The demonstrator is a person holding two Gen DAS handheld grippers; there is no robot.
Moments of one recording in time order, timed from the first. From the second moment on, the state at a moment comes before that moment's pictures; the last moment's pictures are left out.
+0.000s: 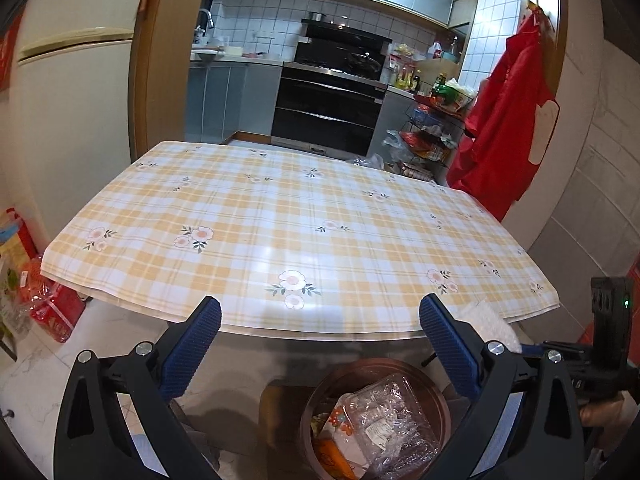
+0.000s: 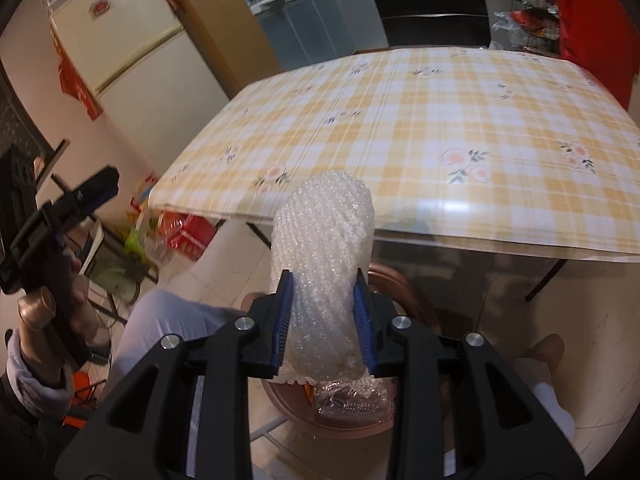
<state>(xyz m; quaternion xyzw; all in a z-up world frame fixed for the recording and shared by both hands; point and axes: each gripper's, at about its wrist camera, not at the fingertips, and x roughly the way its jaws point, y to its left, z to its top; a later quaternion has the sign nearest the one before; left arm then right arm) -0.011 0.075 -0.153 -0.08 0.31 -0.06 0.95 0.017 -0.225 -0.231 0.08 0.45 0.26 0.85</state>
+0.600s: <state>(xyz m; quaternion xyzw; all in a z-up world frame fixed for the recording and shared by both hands) -0.010 0.073 -0.138 -0.04 0.30 -0.05 0.95 0.024 -0.239 -0.171 0.06 0.38 0.18 0.90</state>
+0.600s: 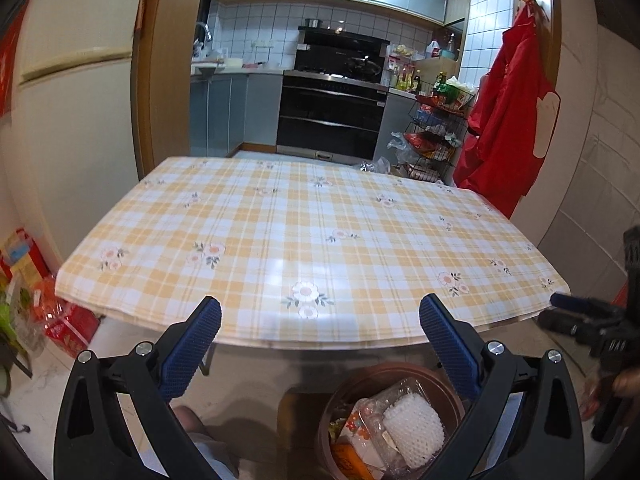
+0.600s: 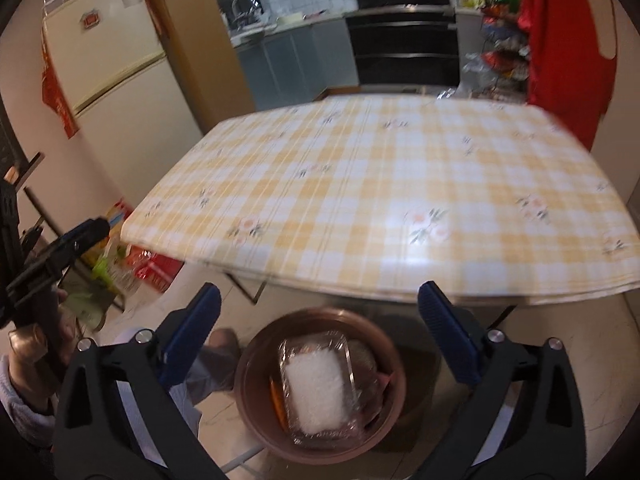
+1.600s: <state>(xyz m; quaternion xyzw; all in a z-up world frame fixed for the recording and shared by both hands) -0.025 0.017 -0.004 0.06 0.16 -0.09 0.98 -0.002 -0.262 -0.031 -0.02 0.24 0.10 0.97</state>
